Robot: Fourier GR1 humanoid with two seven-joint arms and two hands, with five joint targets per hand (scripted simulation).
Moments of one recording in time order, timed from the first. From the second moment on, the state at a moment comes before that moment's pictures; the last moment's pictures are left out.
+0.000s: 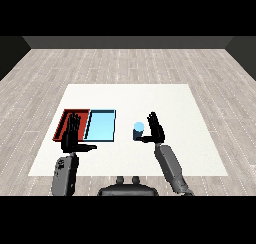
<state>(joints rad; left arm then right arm) -0.02 0.07 0.10 -1.66 0.13 -0.13 -0.36 -0.27 0.00 0.14 -1.20 -0.34 -0.05 -0.34</state>
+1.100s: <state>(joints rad) -0.02 0.08 0.12 -1.65 0.14 -0.13 -0.36 -0.47 0.00 0.27 -0.84 -0.55 -0.10 -0.50</state>
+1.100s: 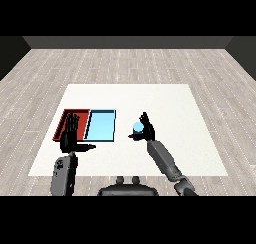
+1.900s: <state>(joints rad) -0.02 0.07 0.12 -1.65 0.15 -0.14 -0.37 -0.57 0.00 0.31 -0.70 -0.59 -0.28 -0.52</state>
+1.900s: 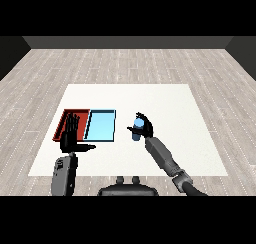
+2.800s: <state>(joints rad) -0.05 0.04 0.04 -1.62 0.07 -0.11 -0.33 -0.61 -0.06 0.37 -0.87 -0.43 -0.50 -0.36</state>
